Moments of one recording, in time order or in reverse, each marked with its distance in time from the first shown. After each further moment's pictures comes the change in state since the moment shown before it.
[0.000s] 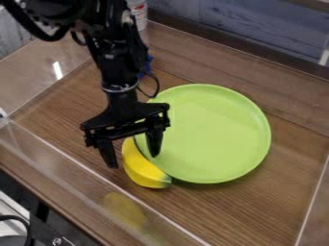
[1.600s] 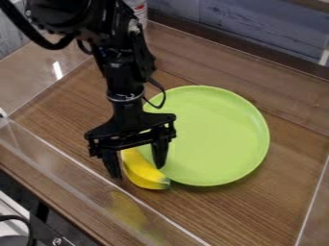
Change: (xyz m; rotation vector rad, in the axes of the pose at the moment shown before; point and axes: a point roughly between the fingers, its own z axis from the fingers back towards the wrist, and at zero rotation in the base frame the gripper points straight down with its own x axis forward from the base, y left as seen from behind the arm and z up) arm -0.021 -0.003 -0.004 0.015 0.050 -0.052
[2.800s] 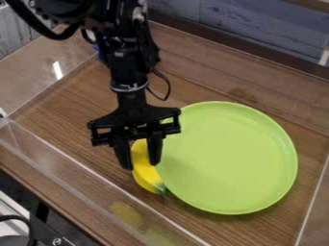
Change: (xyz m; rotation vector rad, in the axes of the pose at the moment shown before) arm 0.000 -0.007 0.010 0.003 0.022 -0.104
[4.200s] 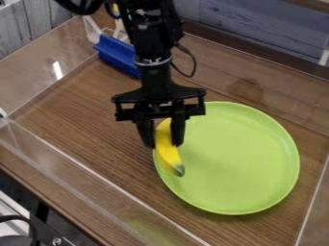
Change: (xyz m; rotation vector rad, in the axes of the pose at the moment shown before) arm 0.004 -0.033 0.019 -0.045 0.010 -0.206
